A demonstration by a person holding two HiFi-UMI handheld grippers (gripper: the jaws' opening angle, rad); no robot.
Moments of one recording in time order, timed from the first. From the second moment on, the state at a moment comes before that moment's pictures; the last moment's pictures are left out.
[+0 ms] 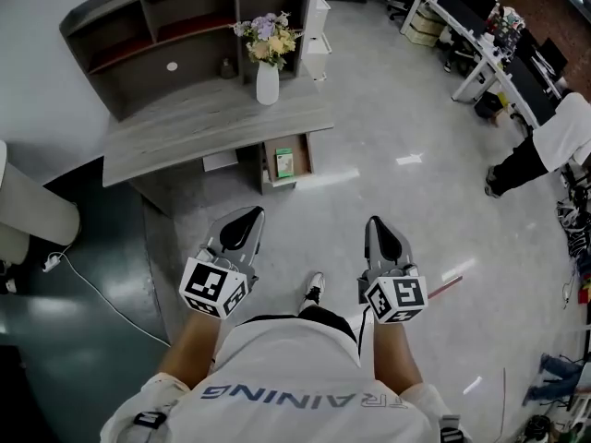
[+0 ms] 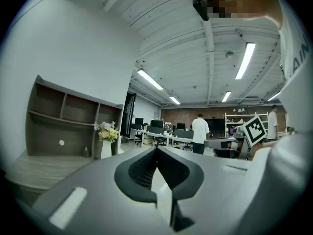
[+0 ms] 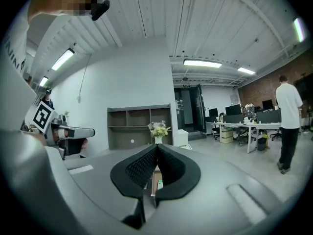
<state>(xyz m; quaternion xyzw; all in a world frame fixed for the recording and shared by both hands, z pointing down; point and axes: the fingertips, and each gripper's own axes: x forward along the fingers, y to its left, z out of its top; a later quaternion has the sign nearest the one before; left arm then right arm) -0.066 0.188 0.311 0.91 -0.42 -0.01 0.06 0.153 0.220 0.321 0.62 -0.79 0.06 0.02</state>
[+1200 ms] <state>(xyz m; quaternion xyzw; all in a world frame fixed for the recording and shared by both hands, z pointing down) 0.002 -0.014 0.357 0.87 -0.48 0.05 0.11 0.233 -0.017 0.371 0.56 -0.82 0.12 0.03</state>
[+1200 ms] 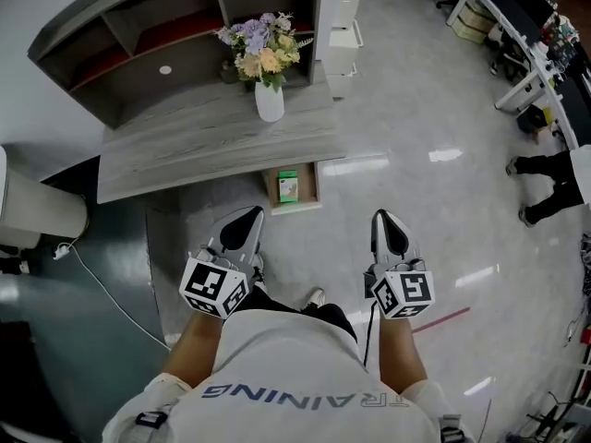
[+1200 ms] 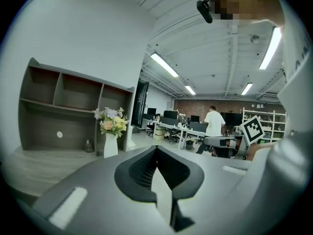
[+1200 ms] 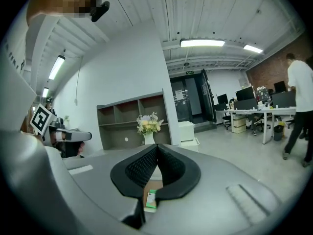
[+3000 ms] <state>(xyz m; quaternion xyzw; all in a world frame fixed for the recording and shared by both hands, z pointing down) -0.060 -0.098 0.370 0.87 -0.47 0.06 0.12 0.139 -0.092 0.396 0.52 -0.84 0.15 0.09</state>
